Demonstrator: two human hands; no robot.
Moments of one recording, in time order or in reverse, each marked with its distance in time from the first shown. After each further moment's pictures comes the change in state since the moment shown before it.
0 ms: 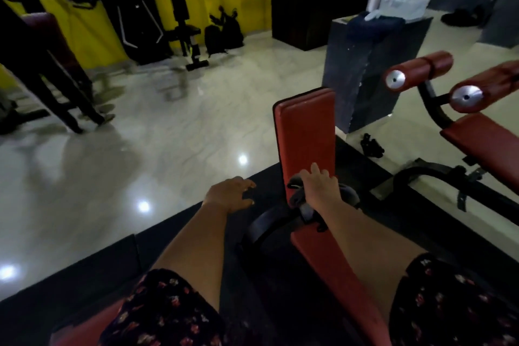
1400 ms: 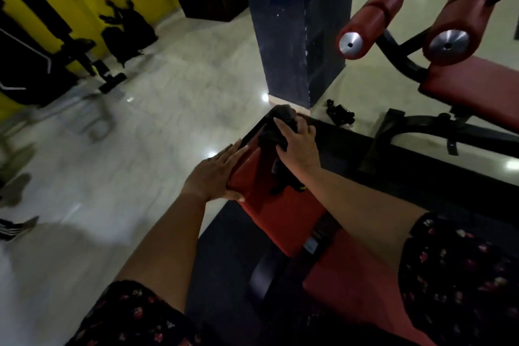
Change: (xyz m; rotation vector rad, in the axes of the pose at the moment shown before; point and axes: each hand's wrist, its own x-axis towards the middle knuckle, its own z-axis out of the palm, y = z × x) left_hand 0.379 0.016 -0.117 0.427 0.018 0.496; right_hand 0.328 0.106 -0.002 0.520 0.338 0.322
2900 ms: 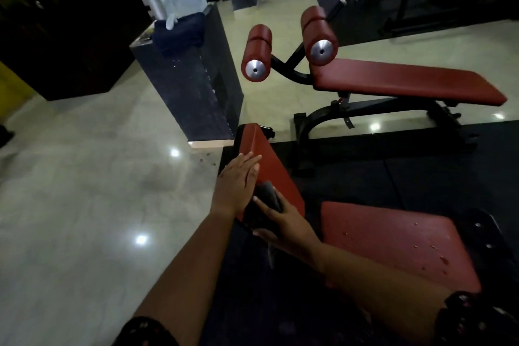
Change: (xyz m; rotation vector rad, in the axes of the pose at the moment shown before) left_hand 0.039 0.005 0.001 -0.507 0.270 0.376; right_hand -0.129 -0.058 0.115 0.081 0.169 0.035
